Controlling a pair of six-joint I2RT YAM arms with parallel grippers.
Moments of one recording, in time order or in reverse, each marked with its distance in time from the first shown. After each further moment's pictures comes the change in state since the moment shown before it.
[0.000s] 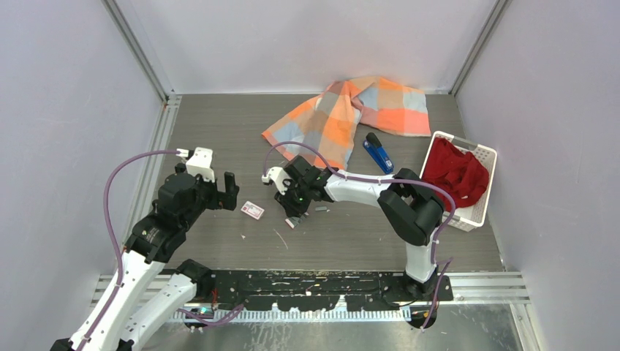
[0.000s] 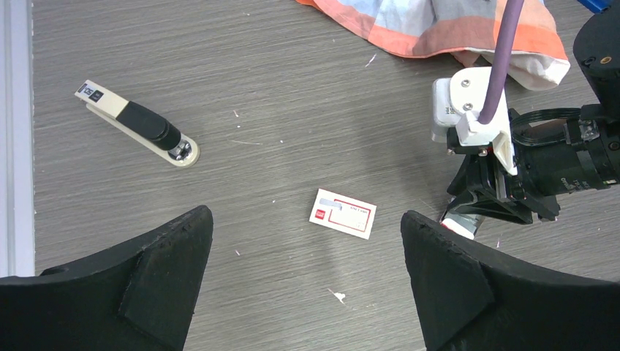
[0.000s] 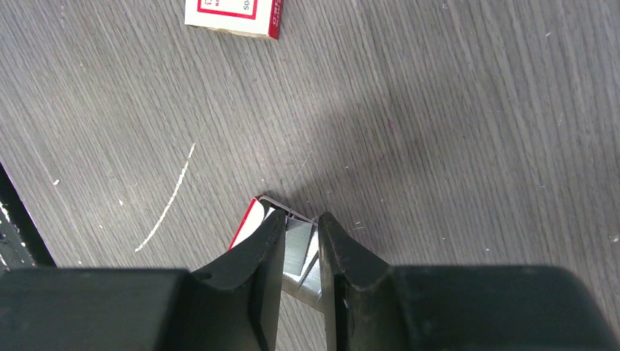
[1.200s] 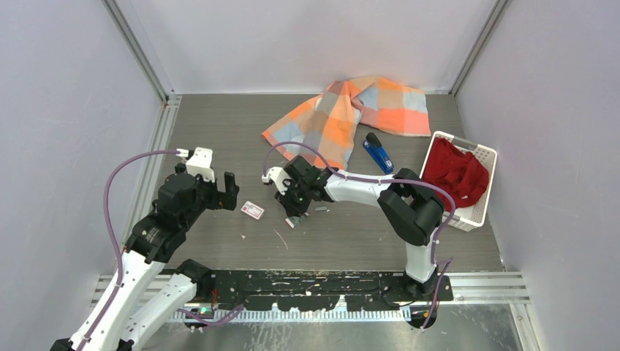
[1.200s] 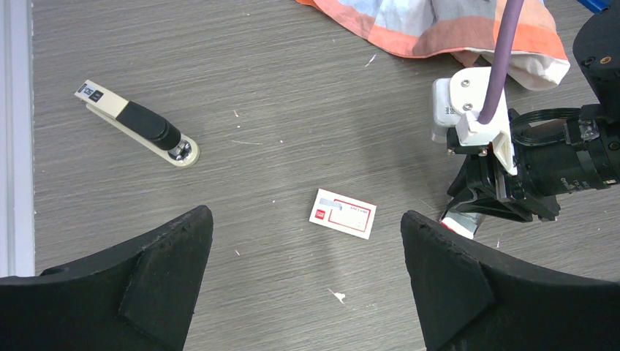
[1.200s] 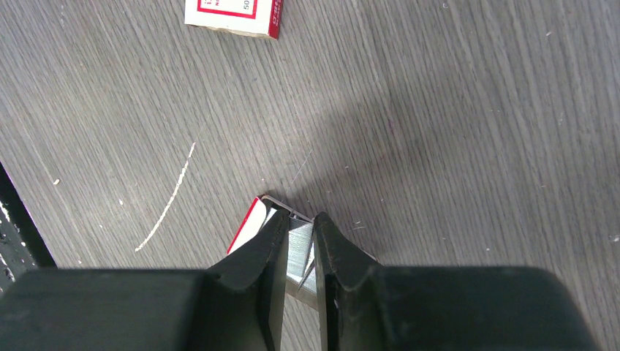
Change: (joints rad) left arm 0.000 0.000 0.000 0.000 0.000 0.000; right arm 0.000 0.000 0.000 0.000 0.000 0.000
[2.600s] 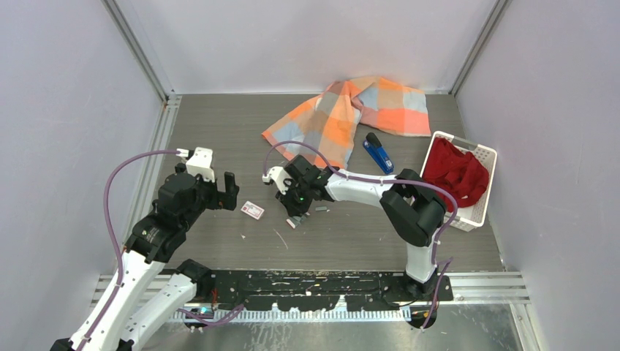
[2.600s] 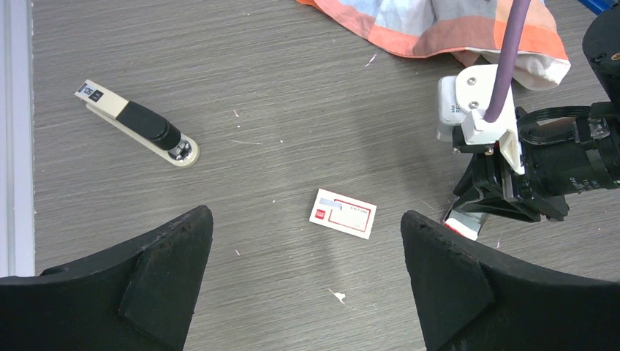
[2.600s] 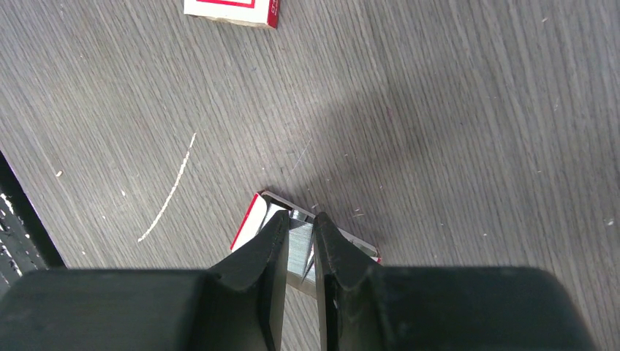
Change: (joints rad) left arm 0.000 0.001 0.000 0.000 0.000 0.000; right arm 0.000 -0.013 0.007 -0.036 0.011 0.001
